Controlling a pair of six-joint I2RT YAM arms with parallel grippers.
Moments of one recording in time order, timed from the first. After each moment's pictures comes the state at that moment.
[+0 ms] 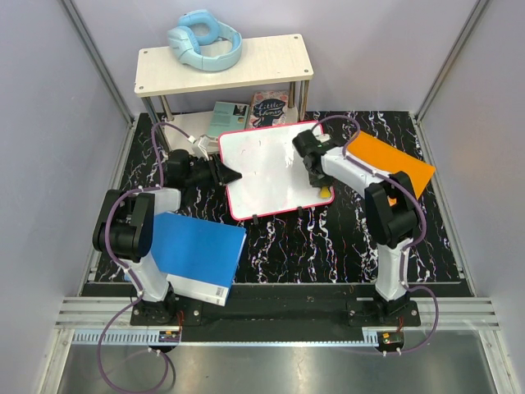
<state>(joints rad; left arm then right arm) -0.13 1.76 0.83 0.55 0.76 -0.54 0.51 2.00 1.57 -0.81 0.48 0.42</state>
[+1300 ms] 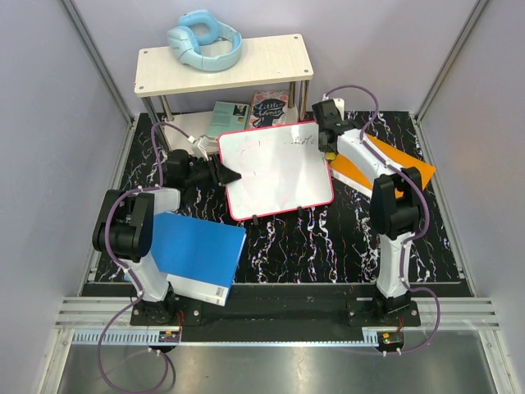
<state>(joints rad) -0.13 1.76 0.83 0.54 0.77 -0.53 0.35 2.09 1.84 -0.62 0.45 0.27</state>
